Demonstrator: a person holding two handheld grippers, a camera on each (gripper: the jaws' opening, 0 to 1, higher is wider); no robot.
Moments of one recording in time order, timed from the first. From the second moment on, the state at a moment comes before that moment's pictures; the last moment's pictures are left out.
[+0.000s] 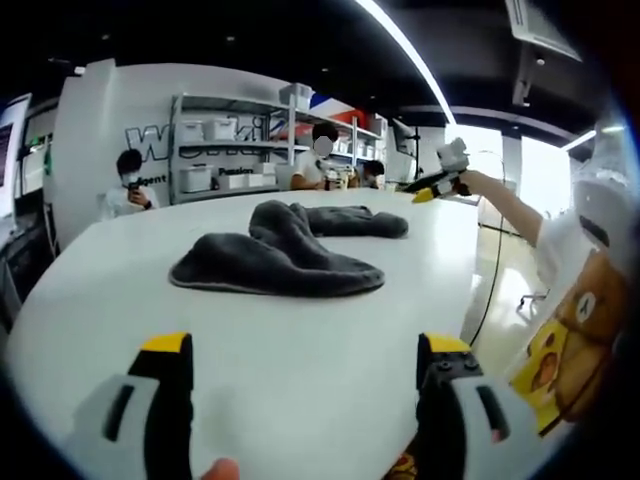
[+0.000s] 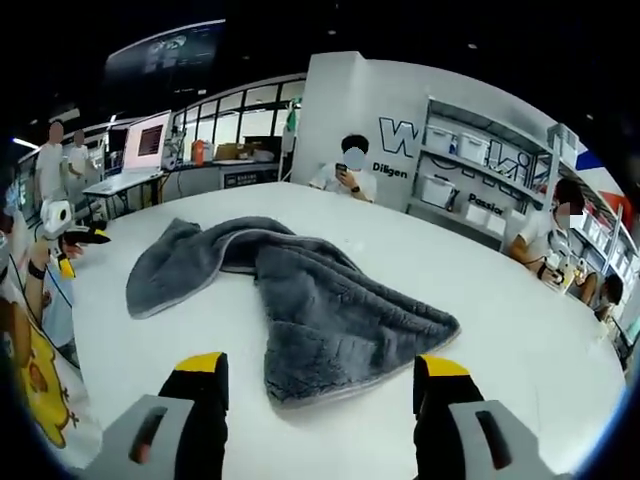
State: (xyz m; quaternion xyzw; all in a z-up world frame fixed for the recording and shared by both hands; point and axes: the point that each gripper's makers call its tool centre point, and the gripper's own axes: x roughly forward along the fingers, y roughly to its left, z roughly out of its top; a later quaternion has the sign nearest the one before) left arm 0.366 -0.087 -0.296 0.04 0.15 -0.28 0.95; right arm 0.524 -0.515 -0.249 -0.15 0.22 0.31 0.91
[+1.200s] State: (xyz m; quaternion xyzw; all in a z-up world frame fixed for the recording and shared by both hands) left arm 0.362 -0.091 -0.301 0.05 0.17 -0.28 0.94; right arm 0.445 -0.487 -0.281 -0.10 0.20 0.34 0.91
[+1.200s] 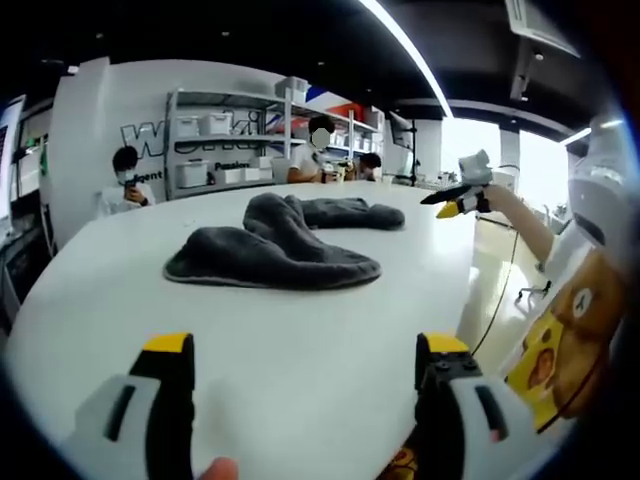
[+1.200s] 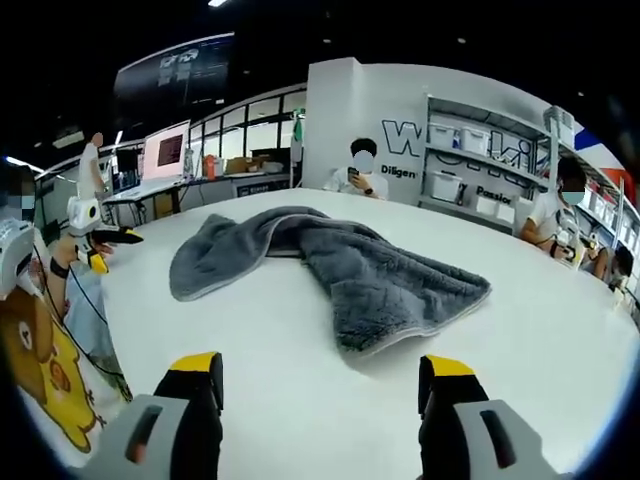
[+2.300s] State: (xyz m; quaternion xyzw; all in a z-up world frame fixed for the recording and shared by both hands) left arm 0.354 -0.090 -0.295 0.06 0.16 -0.29 0.94; right arm 0.420 -0.490 -0.285 -0.09 0.20 0.33 0.92
